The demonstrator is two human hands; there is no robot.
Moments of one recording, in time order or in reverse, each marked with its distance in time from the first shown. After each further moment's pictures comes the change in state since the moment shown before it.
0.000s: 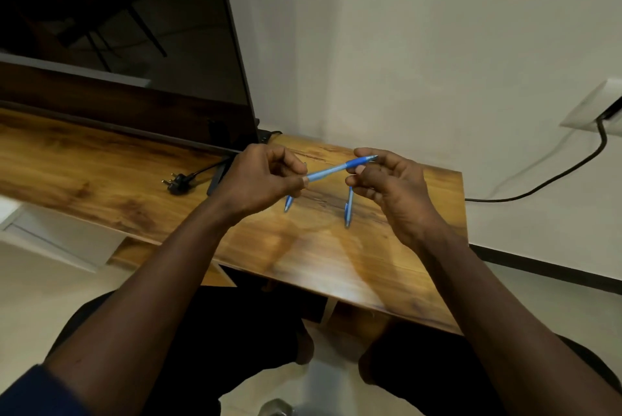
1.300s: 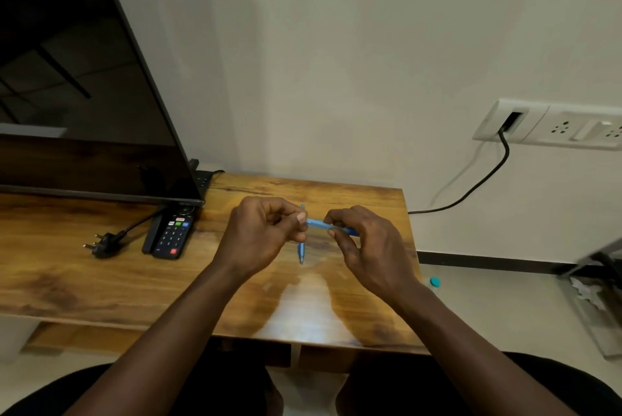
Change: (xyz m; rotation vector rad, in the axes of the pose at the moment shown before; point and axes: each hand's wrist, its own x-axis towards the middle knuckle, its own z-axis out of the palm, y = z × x) left_hand 0.017 0.011 0.075 -0.176 -0.020 0.075; right_hand -0.025 0.031 -0.048 -1.070 0.136 -0.478
